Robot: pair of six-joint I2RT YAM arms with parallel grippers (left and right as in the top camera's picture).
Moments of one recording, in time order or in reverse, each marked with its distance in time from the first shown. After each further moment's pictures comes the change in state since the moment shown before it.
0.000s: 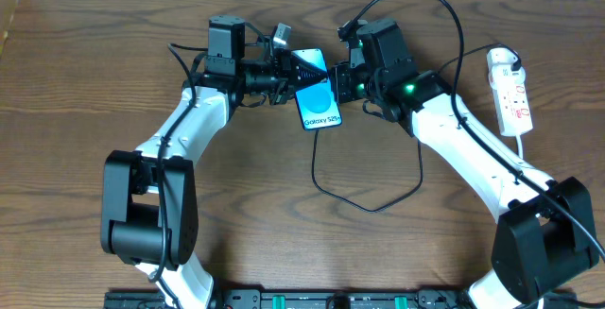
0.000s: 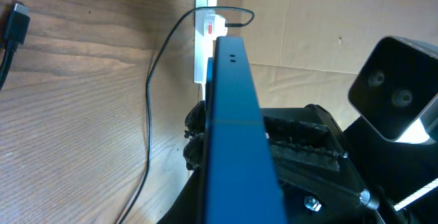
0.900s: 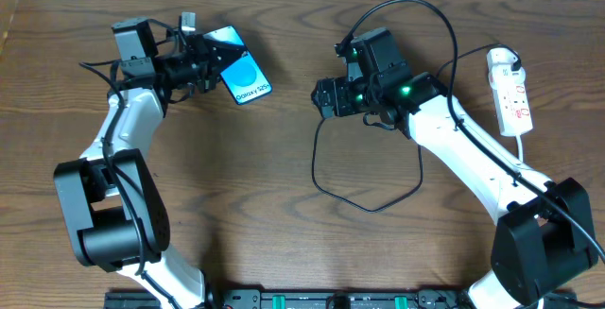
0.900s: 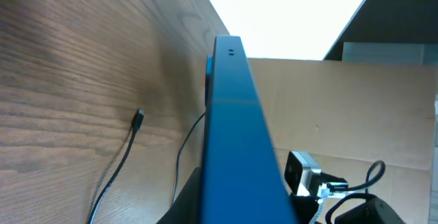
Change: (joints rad) left arm 0.353 0.000 -0.003 0.033 0.010 0.010; right arm 0.014 0.000 0.001 -0.150 -0.007 0.006
